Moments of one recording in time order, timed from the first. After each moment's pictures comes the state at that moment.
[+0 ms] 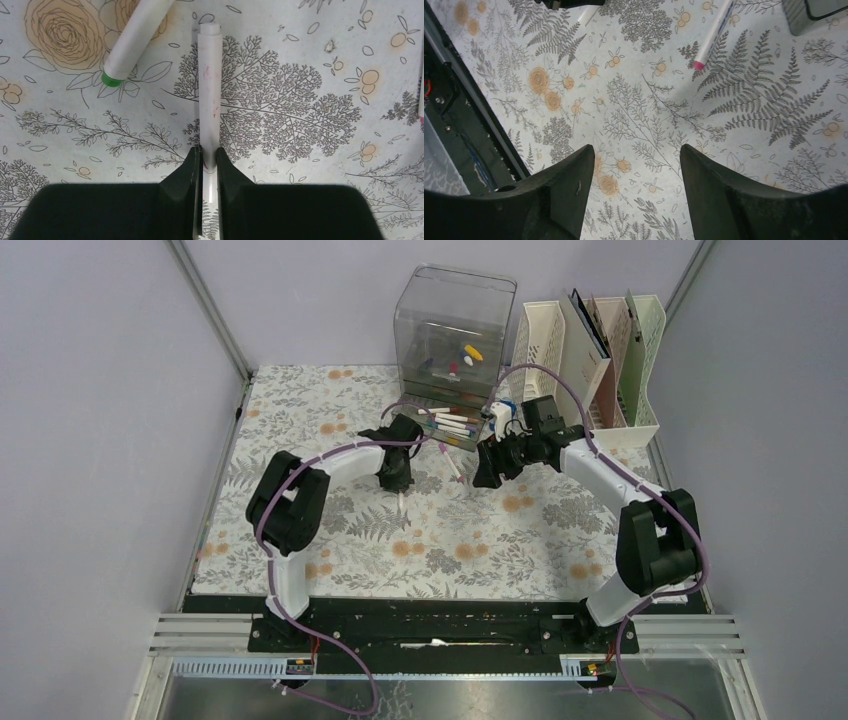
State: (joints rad) left arm -0.55 1.95 1.33 -0.58 -0.14 -0.63; right arm 0.33 1.61 1.17 -0.52 -0.63 -0.20
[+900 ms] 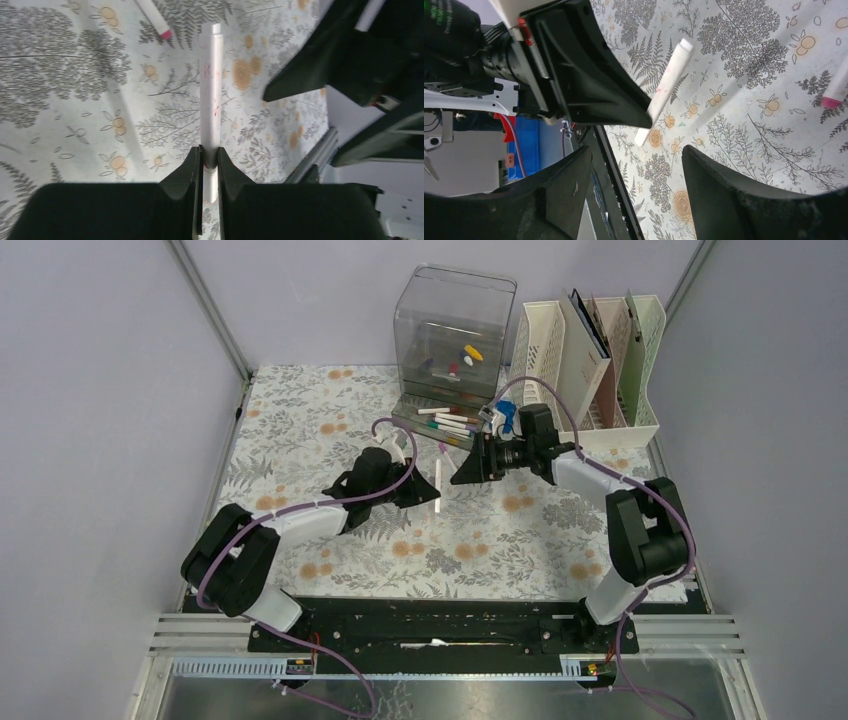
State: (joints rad) left arm -0.61 1.50 0.73 0.25 0.28 -0.79; right arm 0.33 1.65 1.01 -0.07 -0.99 0.35
